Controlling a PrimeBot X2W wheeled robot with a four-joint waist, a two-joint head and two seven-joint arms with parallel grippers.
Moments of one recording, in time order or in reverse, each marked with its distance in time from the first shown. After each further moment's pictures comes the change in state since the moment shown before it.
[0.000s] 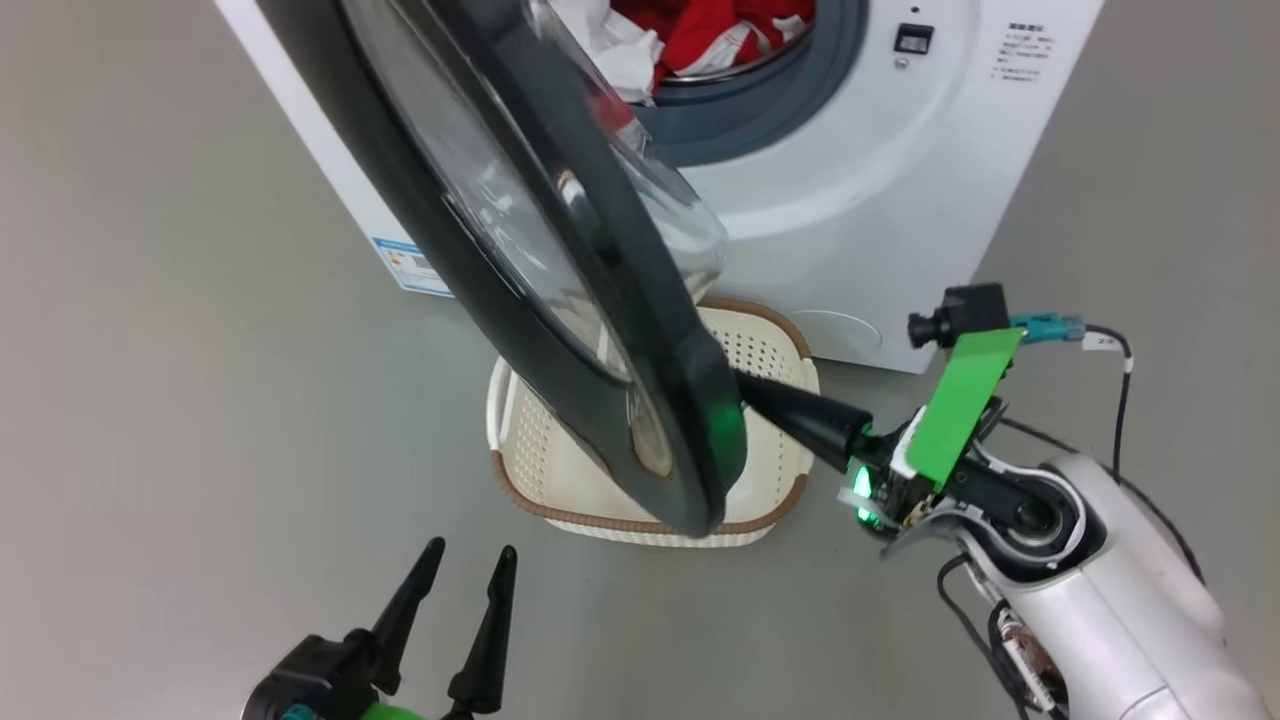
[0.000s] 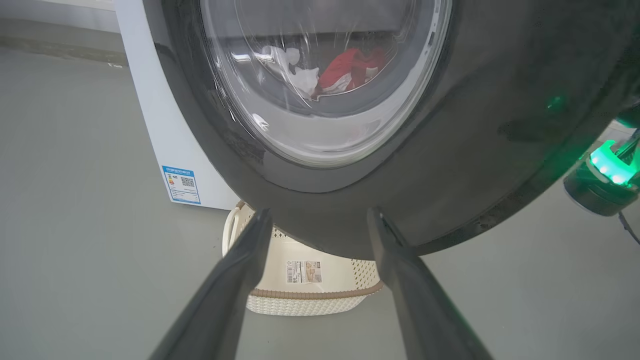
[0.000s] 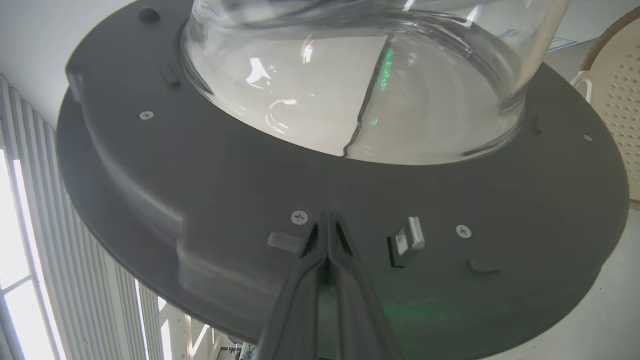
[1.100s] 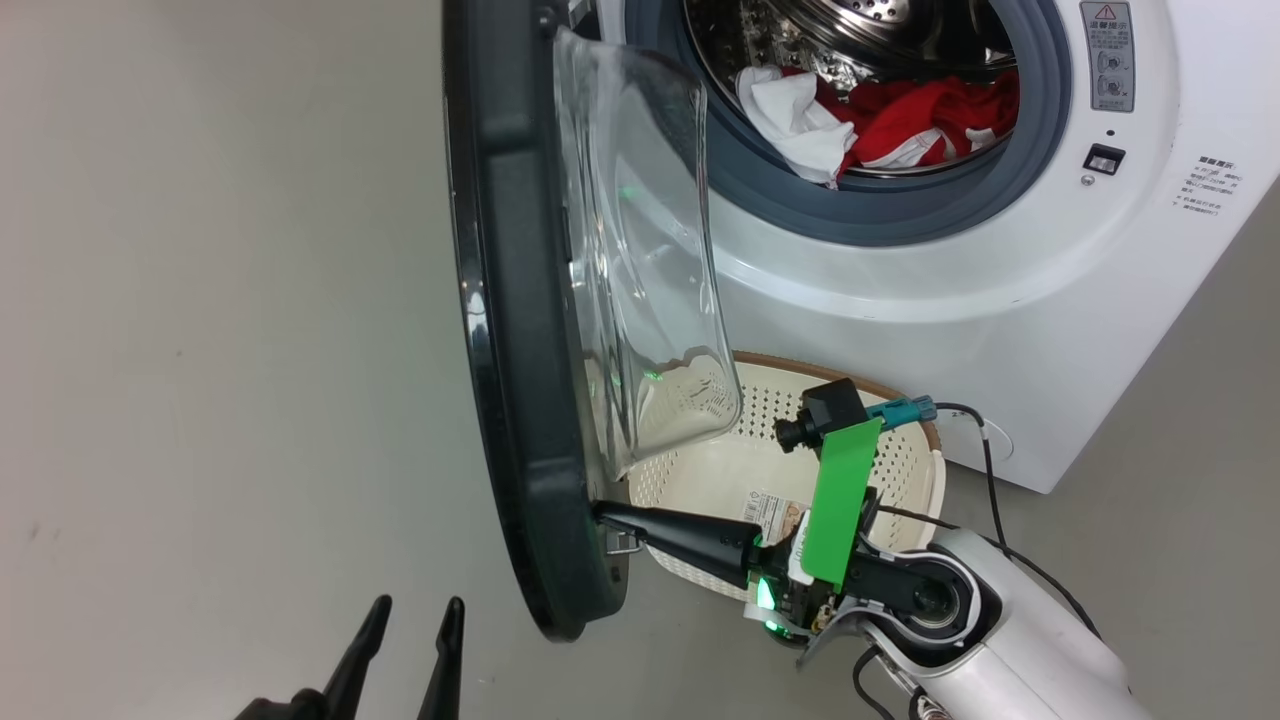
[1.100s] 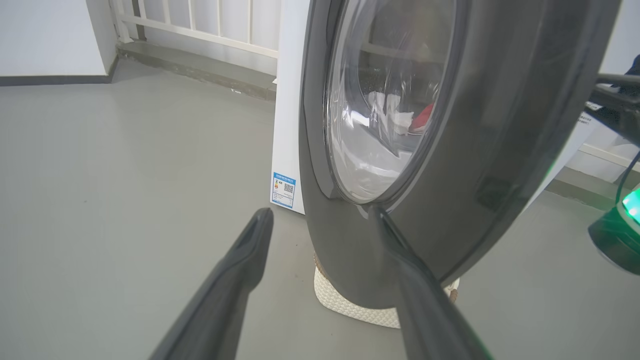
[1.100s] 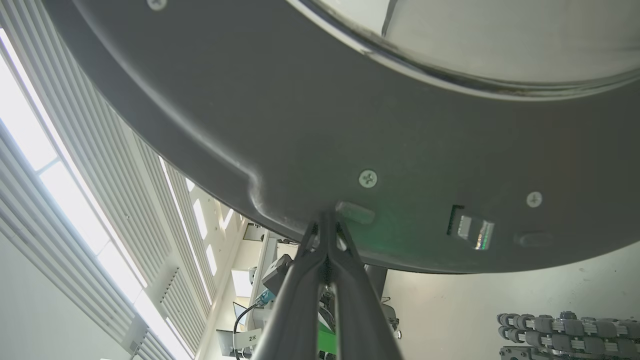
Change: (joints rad) left arm 0.113 -0.002 0.088 -0.039 0.000 0.000 0.000; right arm 0.053 0.058 0.198 0.000 0.080 0.000 0.049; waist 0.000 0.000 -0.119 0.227
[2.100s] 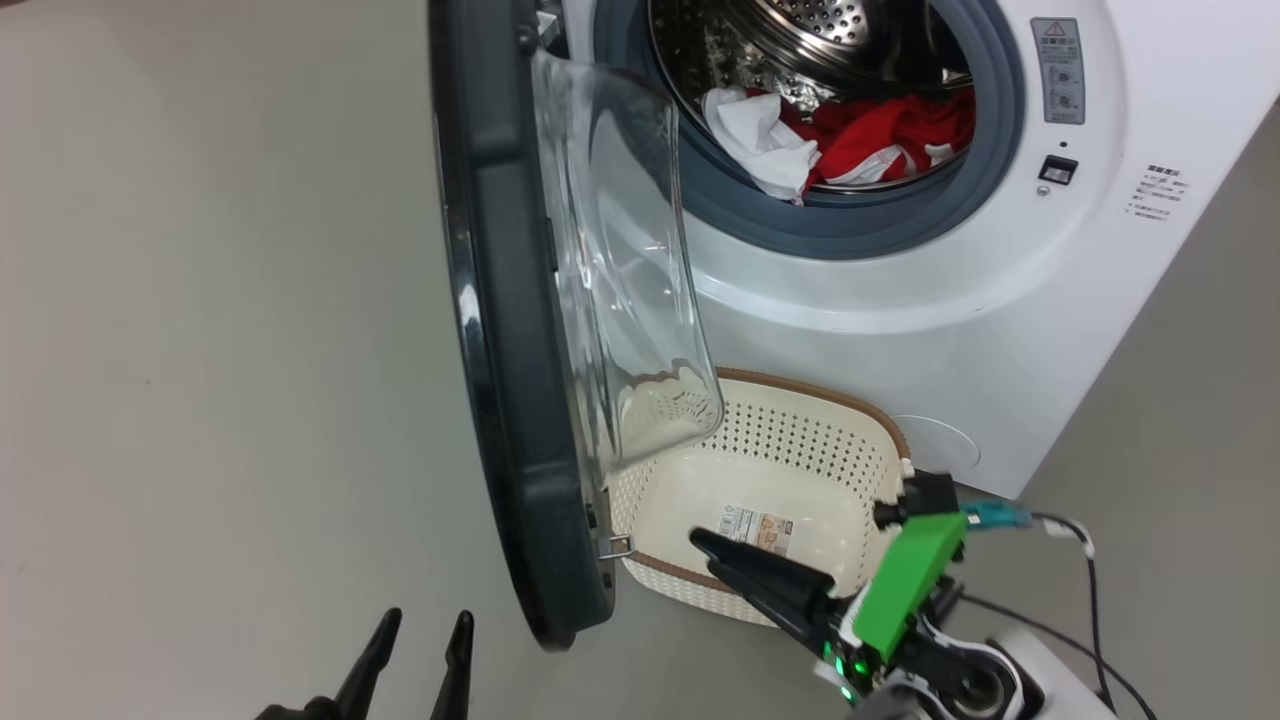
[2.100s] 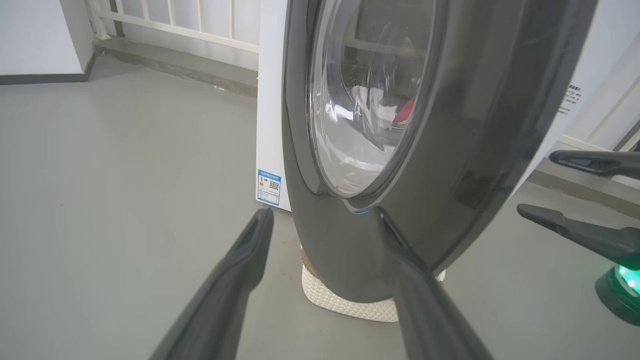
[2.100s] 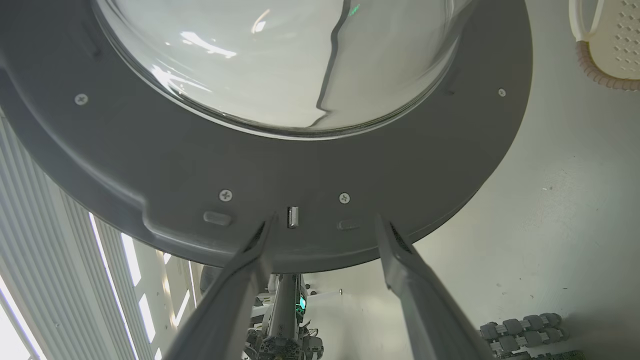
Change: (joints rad) left arm 0.008 0.000 -0.014 0.021 0.011 0.000 0.000; right arm 0.180 0.007 -0.136 0.050 -0.181 0.000 -0.152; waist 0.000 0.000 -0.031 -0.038
